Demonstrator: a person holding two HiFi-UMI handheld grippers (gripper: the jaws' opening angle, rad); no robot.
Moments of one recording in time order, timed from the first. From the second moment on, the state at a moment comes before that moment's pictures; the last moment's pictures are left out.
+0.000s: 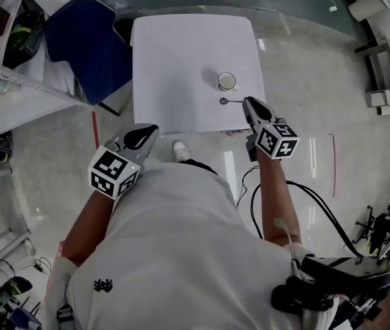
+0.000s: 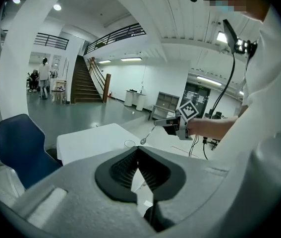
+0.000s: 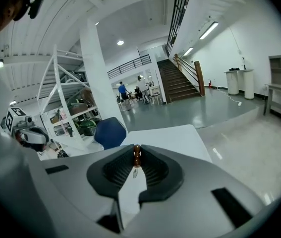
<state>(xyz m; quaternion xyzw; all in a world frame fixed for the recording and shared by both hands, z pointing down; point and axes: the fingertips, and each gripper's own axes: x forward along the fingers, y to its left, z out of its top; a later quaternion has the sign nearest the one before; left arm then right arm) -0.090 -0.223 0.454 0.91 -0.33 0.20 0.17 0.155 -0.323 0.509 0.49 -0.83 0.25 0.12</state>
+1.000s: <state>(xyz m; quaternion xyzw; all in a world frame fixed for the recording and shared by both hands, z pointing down) -0.062 -0.314 0.482 0.86 -0.39 0.25 0.21 0.208 -0.469 0.661 0.48 -0.80 0.32 0.17</state>
